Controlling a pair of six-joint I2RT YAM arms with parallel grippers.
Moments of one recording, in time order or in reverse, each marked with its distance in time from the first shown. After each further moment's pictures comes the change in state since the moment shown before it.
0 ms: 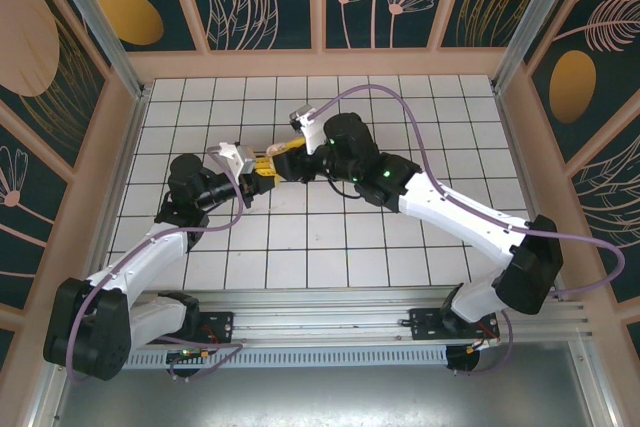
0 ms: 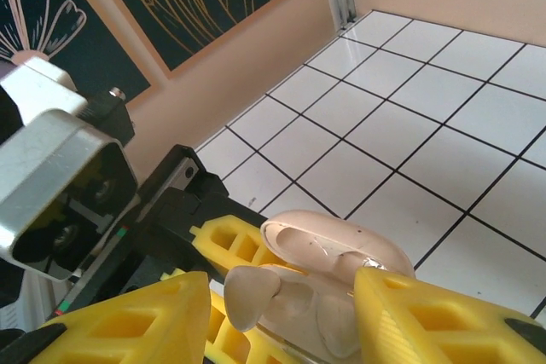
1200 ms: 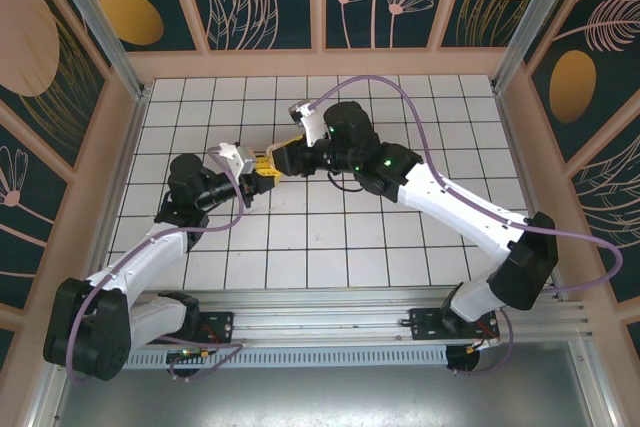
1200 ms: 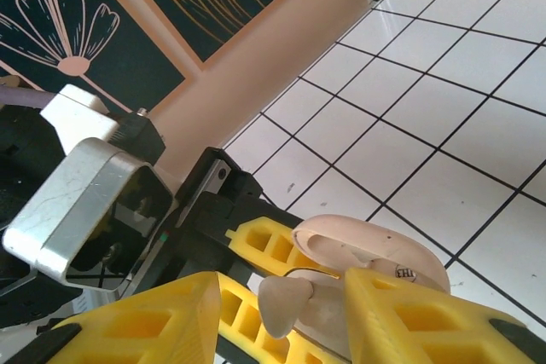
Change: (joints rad) left arm 0.000 -0.001 0.002 -0.005 -0.003 0.018; right arm -0.028 0.042 0.097 -0.100 -0.118 0.074
